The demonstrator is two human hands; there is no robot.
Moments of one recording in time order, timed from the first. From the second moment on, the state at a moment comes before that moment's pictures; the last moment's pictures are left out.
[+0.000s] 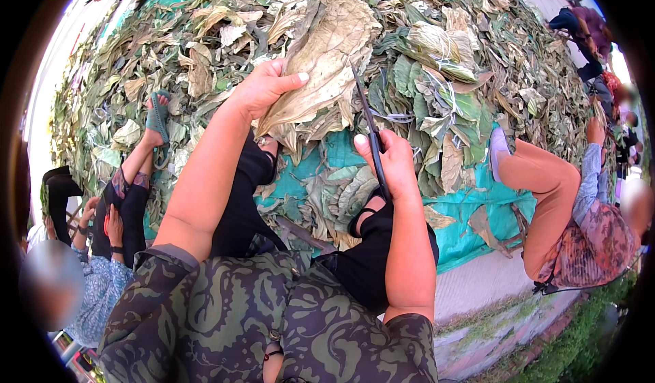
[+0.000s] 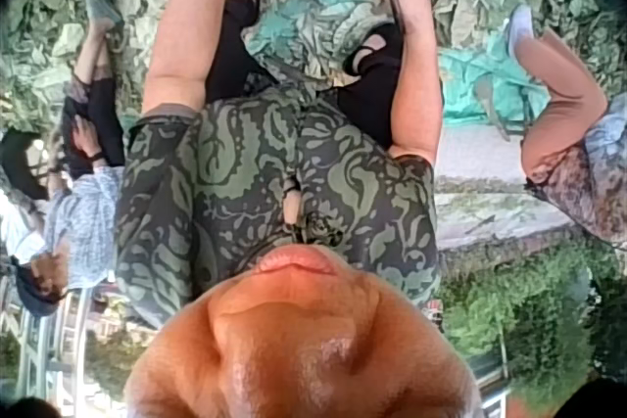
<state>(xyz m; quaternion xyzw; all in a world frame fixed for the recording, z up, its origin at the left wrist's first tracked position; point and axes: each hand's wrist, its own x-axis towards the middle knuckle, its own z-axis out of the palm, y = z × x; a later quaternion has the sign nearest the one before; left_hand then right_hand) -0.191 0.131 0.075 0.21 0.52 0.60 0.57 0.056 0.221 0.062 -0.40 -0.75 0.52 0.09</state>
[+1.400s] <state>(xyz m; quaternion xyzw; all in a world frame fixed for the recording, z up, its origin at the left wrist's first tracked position) -0.195 0.124 0.073 0.29 0.58 0.55 0.52 0.050 0.221 0.075 -0.39 -0.81 0.44 0.06</state>
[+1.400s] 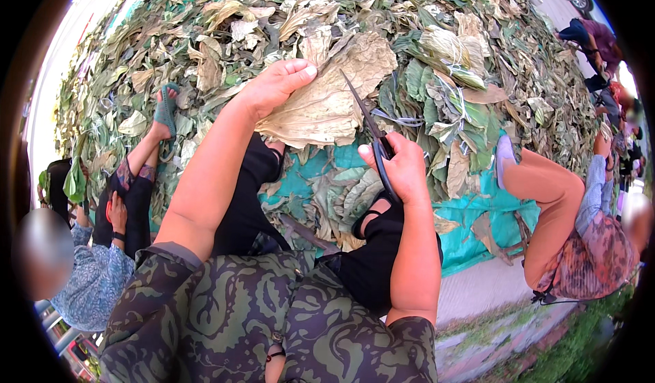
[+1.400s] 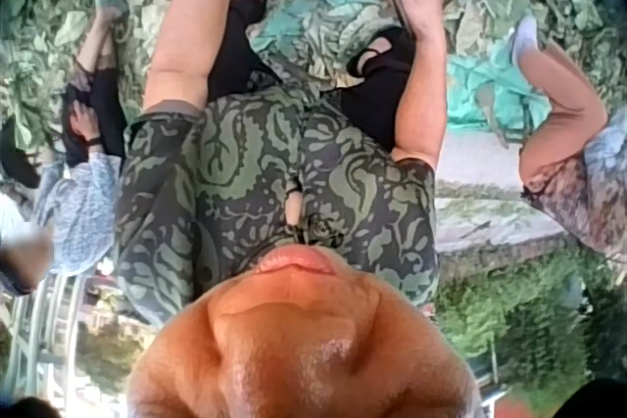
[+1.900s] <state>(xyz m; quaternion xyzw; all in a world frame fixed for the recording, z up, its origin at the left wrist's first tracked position) -0.207 0.113 0.073 0.37 0.62 0.47 0.51 0.037 0.215 0.074 -0.38 -0.85 0.36 0.01</state>
